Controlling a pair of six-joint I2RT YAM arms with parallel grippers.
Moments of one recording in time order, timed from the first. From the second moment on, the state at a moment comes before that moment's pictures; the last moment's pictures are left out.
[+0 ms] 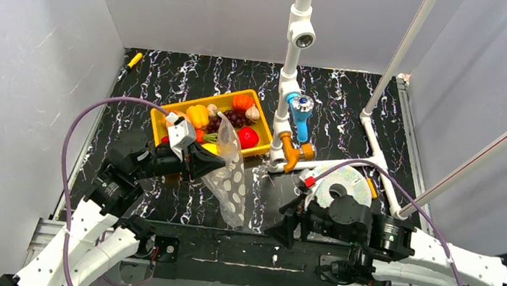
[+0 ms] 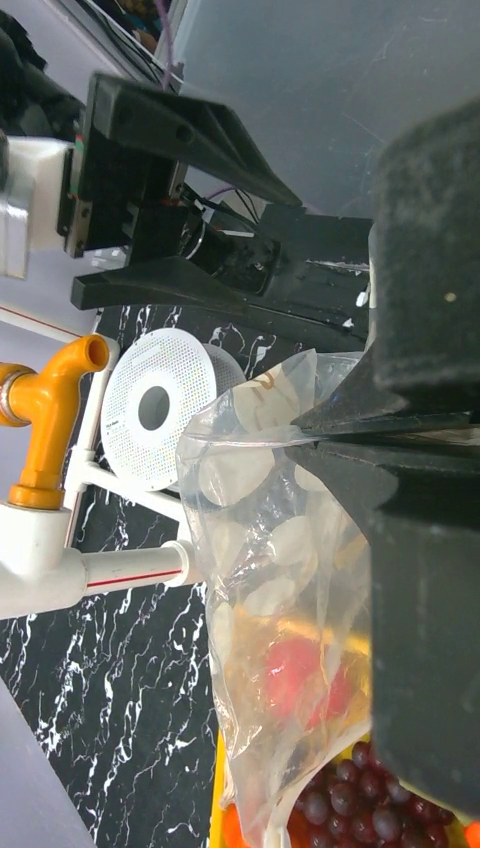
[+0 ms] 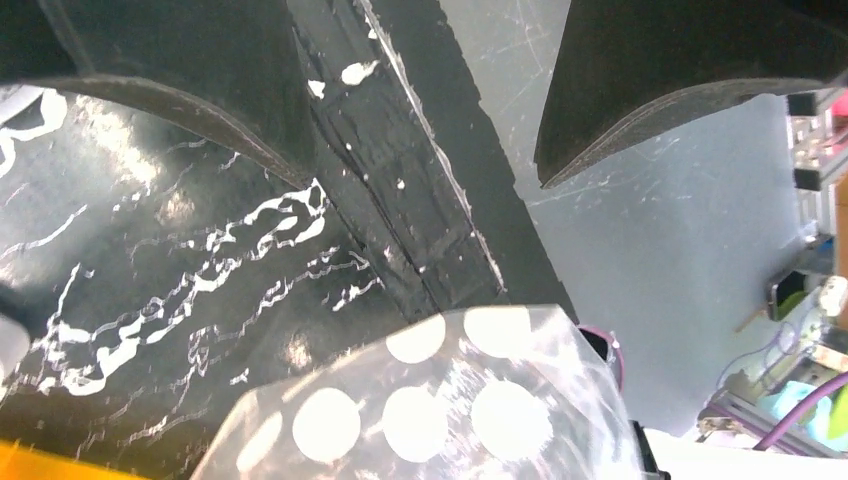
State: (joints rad) left arm -0.49 0.60 0.75 -0.24 0.72 -0.08; right arm 1.33 0.55 0.61 -0.42 0.04 0.48
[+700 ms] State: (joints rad) left arm -0.49 0.24 0.61 -0.29 0.62 0.07; right arm 1.53 1.56 1.87 -0.80 0.69 0.58
